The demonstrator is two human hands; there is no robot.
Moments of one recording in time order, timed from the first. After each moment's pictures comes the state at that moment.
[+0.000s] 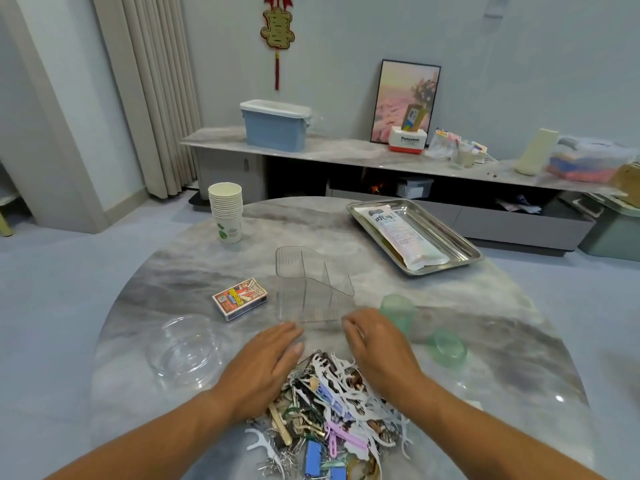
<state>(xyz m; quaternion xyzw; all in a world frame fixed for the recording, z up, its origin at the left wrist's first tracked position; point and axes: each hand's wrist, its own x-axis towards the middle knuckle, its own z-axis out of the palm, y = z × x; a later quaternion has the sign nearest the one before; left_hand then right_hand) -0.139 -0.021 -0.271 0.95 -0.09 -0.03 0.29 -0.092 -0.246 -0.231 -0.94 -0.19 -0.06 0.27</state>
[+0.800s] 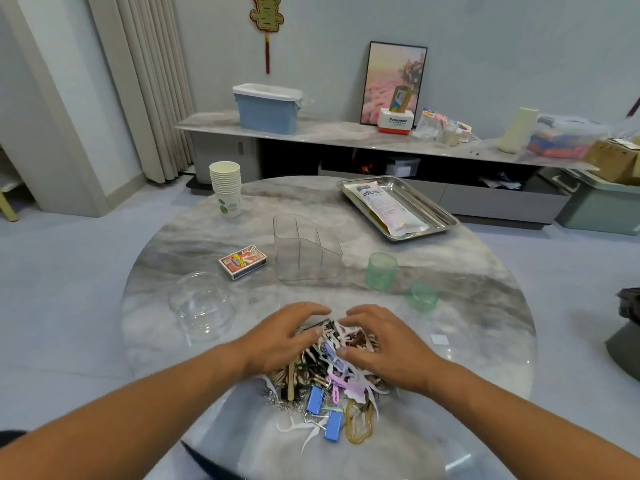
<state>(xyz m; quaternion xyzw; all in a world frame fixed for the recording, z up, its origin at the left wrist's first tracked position) -0.189 -0.053 -0.233 0.90 -0.18 -0.08 0.38 -0.173 -0.301 -0.221 -0.93 -0.28 0.07 0.24</state>
